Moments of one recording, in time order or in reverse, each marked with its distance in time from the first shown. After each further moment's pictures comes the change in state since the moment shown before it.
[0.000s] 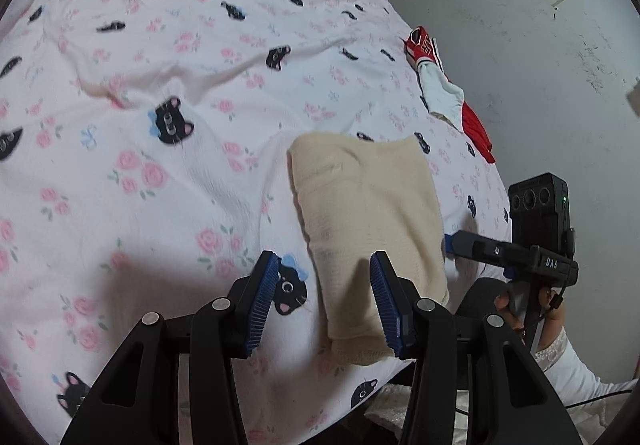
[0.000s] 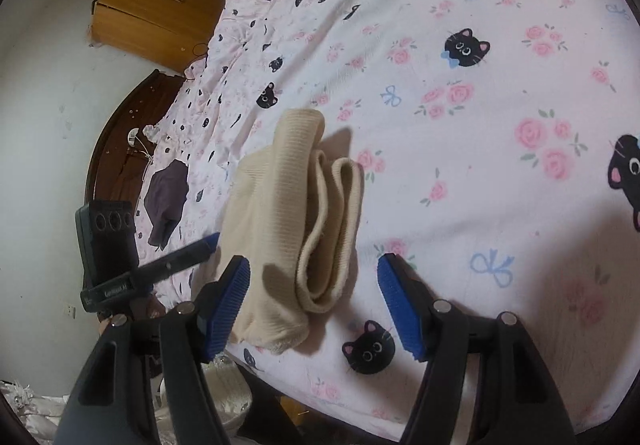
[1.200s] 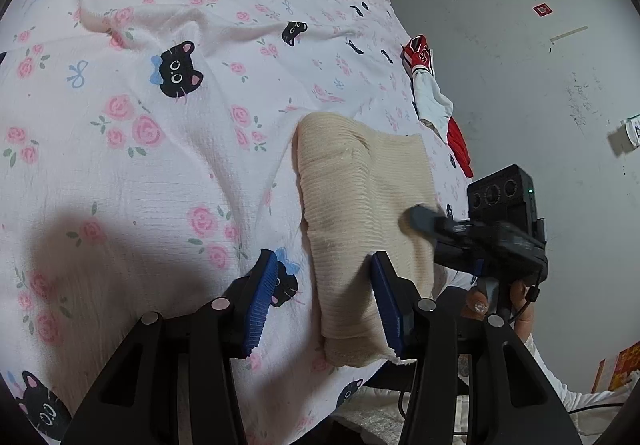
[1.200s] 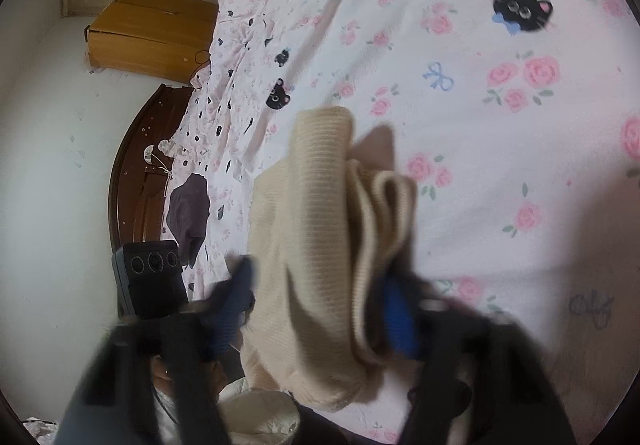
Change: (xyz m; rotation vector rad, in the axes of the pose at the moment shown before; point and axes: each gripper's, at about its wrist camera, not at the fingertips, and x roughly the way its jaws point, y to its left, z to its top) left arm 0.003 0.030 -0.009 -0.116 0.014 -0.151; right arm 0.053 0.008 0.020 0.145 0.043 0.115
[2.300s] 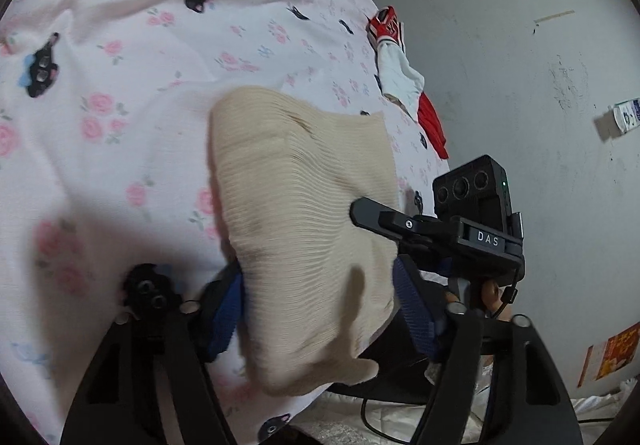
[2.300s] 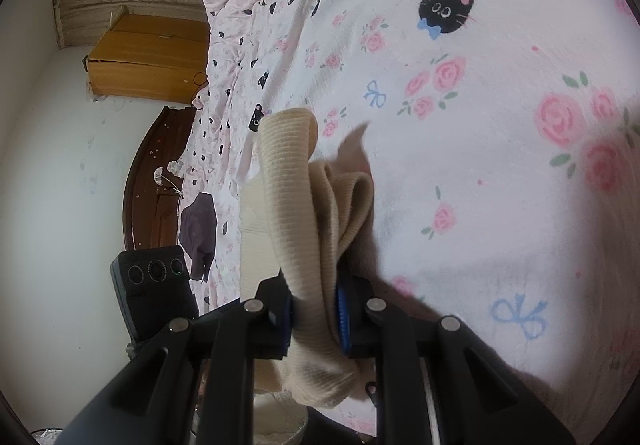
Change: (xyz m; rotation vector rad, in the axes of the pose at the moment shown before) left arm 0.051 -0.044 0.010 0.033 0.086 -0.081; right arm -0.025 -0.030 0.000 0.064 -0.042 0.049
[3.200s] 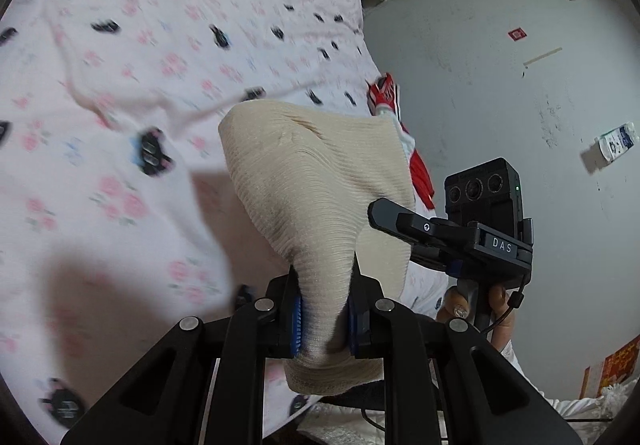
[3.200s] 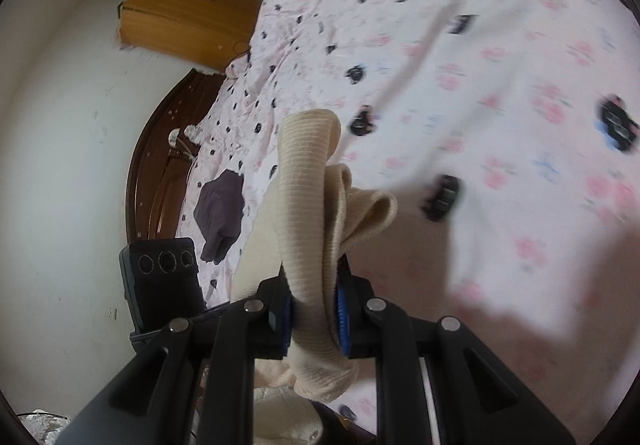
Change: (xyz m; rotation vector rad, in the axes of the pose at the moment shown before) left arm -0.106 0.024 0.006 -0.022 -0.205 -0.005; right arm 0.031 0.104 0.014 -0.222 0.054 0.001
